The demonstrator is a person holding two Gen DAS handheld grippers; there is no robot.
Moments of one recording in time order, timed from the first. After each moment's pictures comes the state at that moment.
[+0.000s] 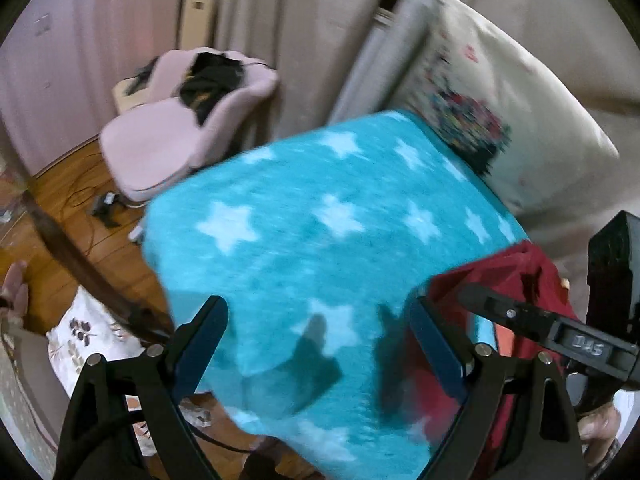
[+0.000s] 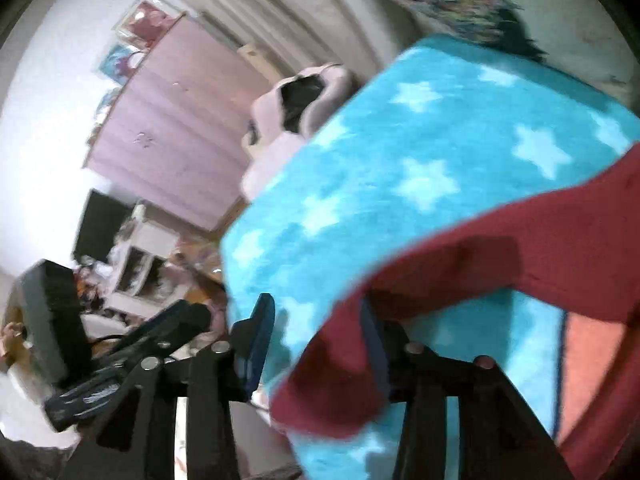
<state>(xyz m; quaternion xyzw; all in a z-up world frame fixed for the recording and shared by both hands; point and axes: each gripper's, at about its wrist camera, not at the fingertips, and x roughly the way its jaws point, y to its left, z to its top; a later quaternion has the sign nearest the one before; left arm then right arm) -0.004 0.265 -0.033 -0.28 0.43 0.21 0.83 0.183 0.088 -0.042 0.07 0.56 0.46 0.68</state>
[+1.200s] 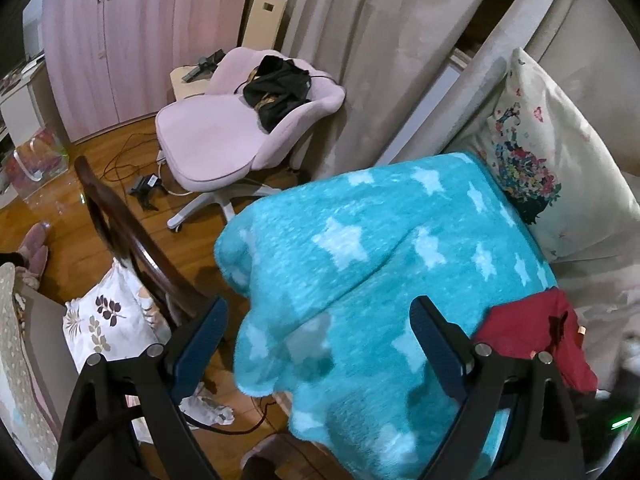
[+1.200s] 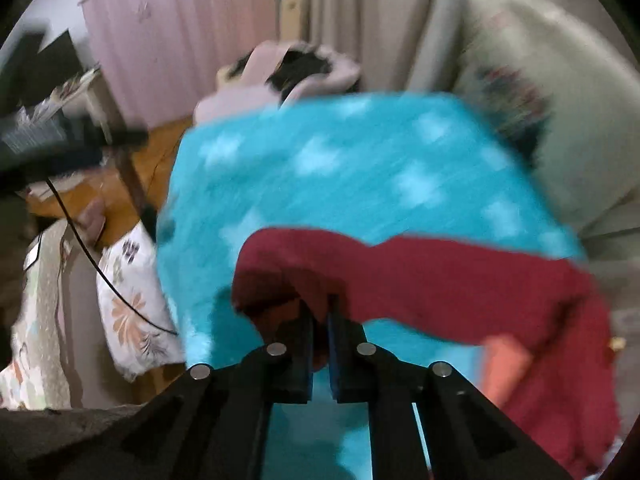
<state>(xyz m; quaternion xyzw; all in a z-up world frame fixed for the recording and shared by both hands) -0.055 0.320 -0.030 -0.31 0.39 0.28 0.82 0.099 0.101 -0.020 -0.25 0.44 0.41 0.76</state>
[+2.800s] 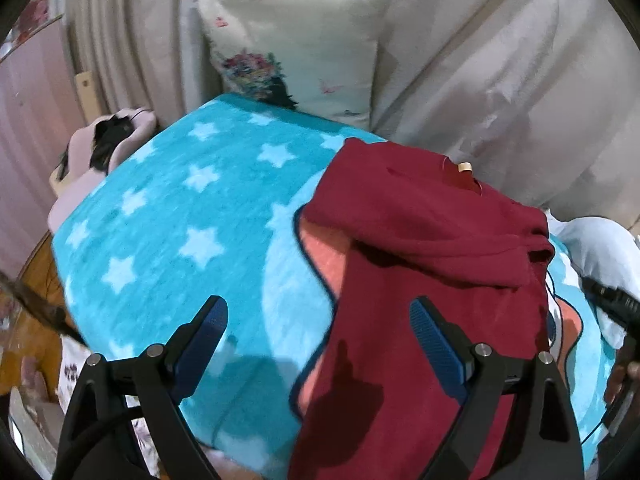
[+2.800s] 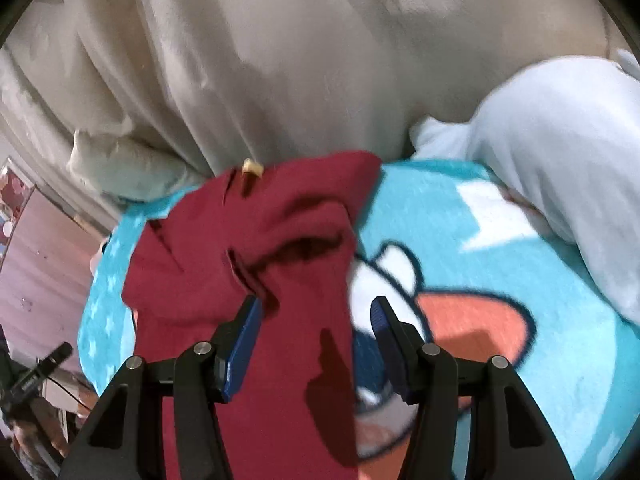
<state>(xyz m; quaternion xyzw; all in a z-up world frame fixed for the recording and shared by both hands) 0.051 -0.005 0.005 -0.11 0.45 0.09 0.88 0.159 -0.403 0.022 0.16 0.48 0.11 0.86</state>
